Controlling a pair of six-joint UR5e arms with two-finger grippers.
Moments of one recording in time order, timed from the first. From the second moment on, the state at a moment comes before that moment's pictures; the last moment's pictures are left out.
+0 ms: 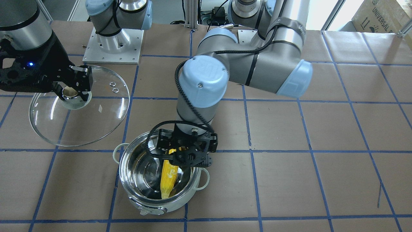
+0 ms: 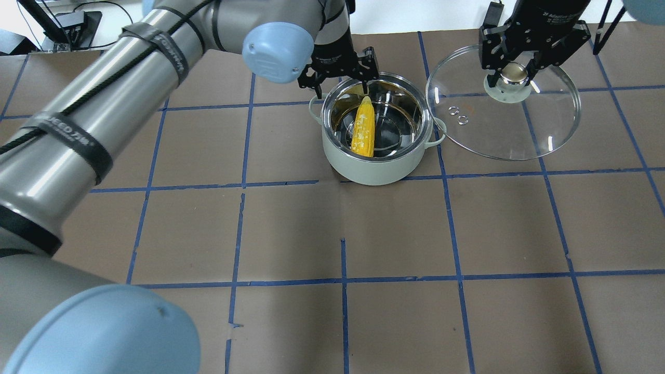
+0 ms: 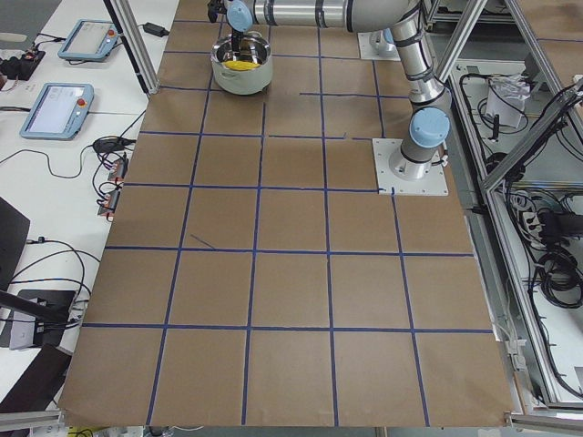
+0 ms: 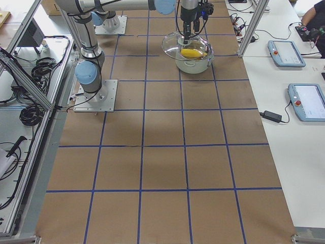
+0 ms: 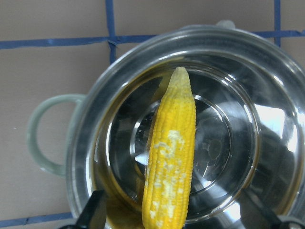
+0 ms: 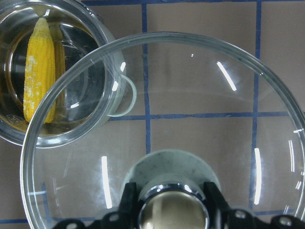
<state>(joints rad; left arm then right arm) -1.87 -2.09 -1.19 -1.34 1.46 -0.29 1.52 -1.46 1.39 -1.52 -1.58 -0.03</state>
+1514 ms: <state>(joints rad) -1.48 -1.51 -1.55 -1.63 1.57 0.11 1.77 -1.23 1.25 -1.64 -1.57 0.10</state>
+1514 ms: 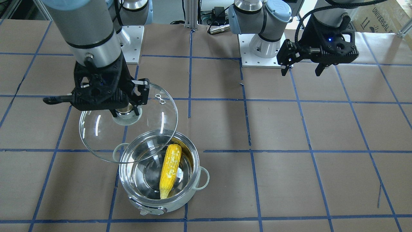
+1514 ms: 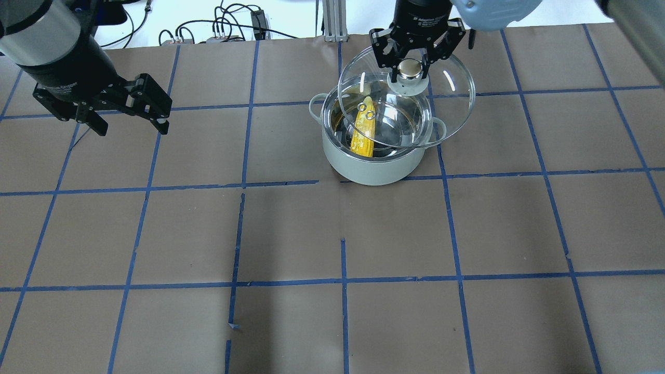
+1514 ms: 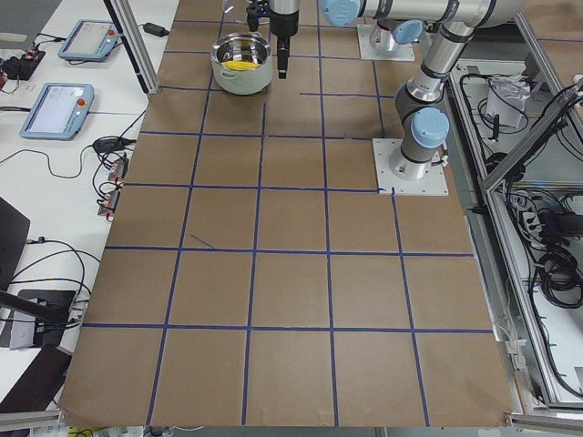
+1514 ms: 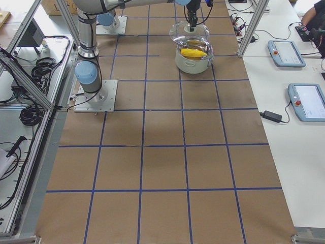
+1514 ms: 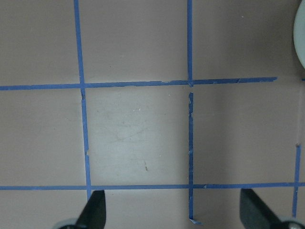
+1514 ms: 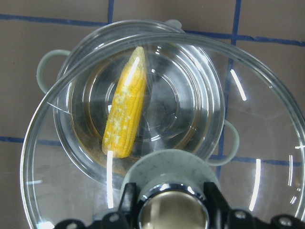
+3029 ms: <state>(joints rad) -1.52 -1.54 -1.54 -1.65 1.58 0.04 1.80 -1.05 1.25 -1.82 -1.56 0.14</state>
